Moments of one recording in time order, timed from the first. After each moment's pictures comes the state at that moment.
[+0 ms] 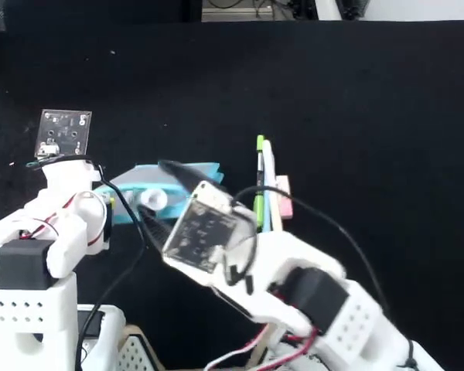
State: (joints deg) left arm -5.4 -60.4 32.4 87.2 -4.9; right arm -51.7 -62.9 41.5 49.5 16.8
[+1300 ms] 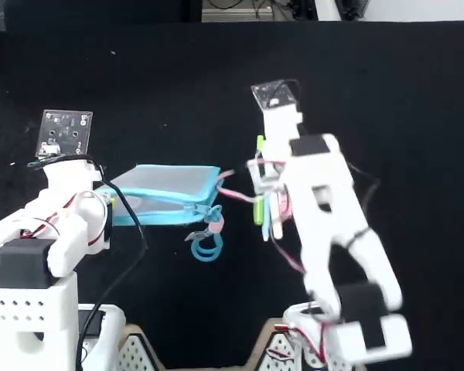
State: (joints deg) left arm -5.4 -60.4 32.5 87.2 -5.0; right arm -9.6 -5.9 23.6 65.8 1.9
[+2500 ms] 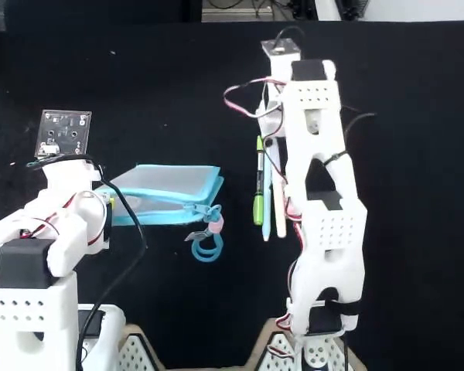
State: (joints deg) left arm -5.6 -60.4 32.5 87.2 -5.0; right arm -4.2 40.6 -45.8 98.9 4.3
